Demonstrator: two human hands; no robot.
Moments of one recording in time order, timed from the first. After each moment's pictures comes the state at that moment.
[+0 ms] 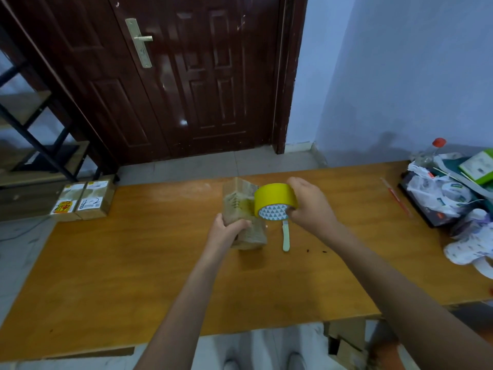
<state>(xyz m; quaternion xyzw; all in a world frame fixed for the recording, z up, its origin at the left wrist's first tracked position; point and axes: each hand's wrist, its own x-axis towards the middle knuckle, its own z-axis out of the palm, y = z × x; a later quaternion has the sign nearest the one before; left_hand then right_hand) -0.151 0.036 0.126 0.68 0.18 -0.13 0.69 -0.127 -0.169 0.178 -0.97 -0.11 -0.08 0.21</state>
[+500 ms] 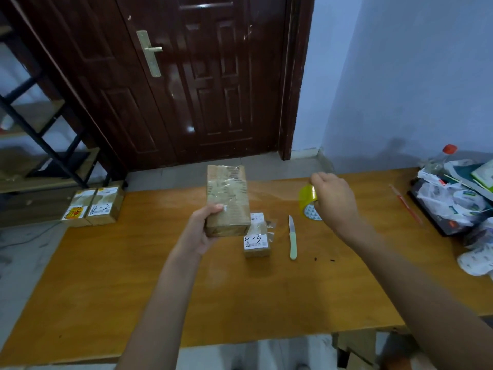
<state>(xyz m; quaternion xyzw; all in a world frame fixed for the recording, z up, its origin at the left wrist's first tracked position) -0.137 0.088 0.169 0.52 0.14 -0.16 0.83 -0.107 -0.197 0.191 -0.99 -0.07 -0.14 0.02</state>
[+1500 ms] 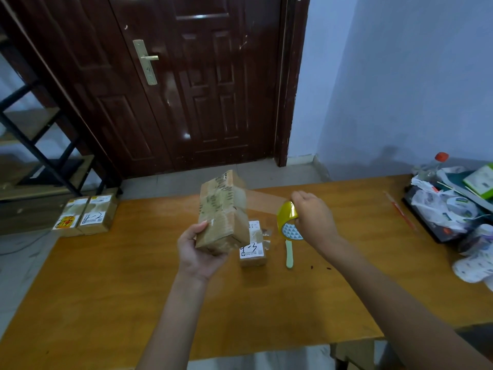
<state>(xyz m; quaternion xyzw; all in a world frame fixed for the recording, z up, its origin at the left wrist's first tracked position) -0.152 0.071 0.149 0.24 0.16 -0.14 0.95 -0.111 -0.169 0.172 -0.99 -0.09 -0.11 0.08</state>
